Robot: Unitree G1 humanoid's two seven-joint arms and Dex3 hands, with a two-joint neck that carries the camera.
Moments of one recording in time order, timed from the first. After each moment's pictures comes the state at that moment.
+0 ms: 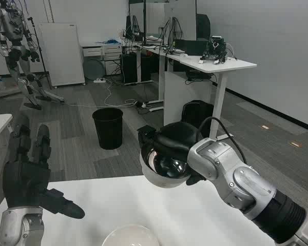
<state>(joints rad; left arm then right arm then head) -0.46 0.18 -0.03 0.51 -0.53 -0.80 -0.07 -0.72 -0.65 0.46 -0.16 -0.77 0.15 0.39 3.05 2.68</state>
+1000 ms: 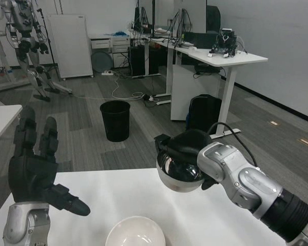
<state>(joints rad) -0.39 0.18 -0.05 0.39 -0.57 -0.79 -0.08 -0.71 -0.70 0.55 -0.05 -0.77 0.18 0.42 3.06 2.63</state>
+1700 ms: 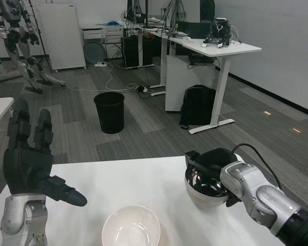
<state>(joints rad) -0.39 0.18 -0.04 0.40 -0.57 -0.79 -0.08 -0.44 -0.73 0.41 0.02 -0.82 0.18 0.37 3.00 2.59</state>
